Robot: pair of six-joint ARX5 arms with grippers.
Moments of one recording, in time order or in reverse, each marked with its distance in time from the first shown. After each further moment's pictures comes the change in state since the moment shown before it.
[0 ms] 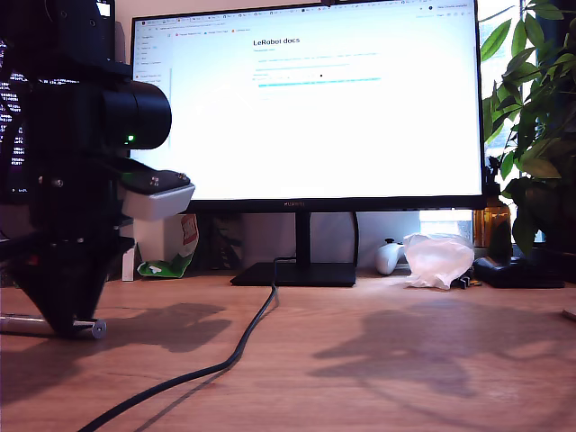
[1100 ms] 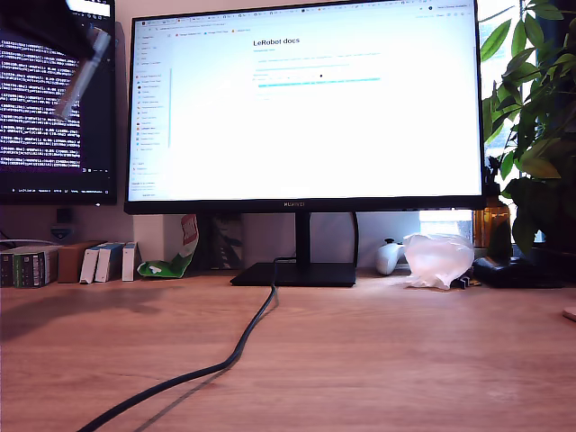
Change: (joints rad) left arm 0.456 -0.426 0.157 0.356 0.653 -0.880; right arm -0.444 -0.148 0.005 0.771 0.566 0.227
